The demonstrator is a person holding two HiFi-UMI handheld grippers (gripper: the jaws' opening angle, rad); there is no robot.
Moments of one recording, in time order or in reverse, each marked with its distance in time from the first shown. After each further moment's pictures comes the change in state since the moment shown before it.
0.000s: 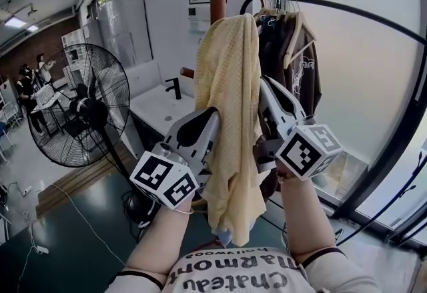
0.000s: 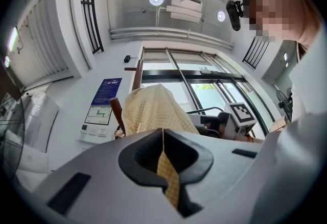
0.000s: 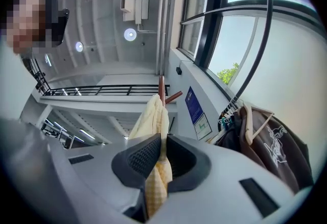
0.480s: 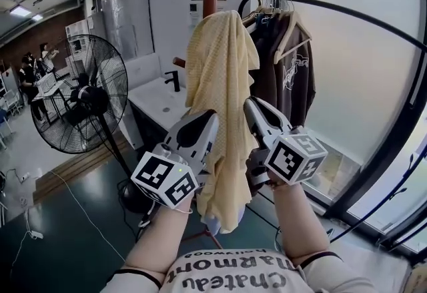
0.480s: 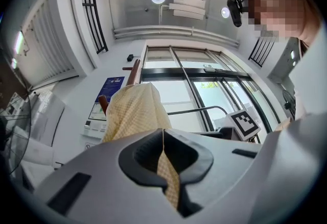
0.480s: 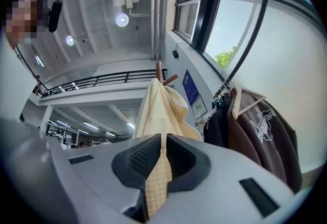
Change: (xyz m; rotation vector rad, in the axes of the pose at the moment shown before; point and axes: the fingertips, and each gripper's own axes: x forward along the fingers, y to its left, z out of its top) left arm -0.008 -0.049 -0.003 -0.023 0.022 0.066; right arm -0.050 -0.002 -0.039 0.060 0.202 -0.006
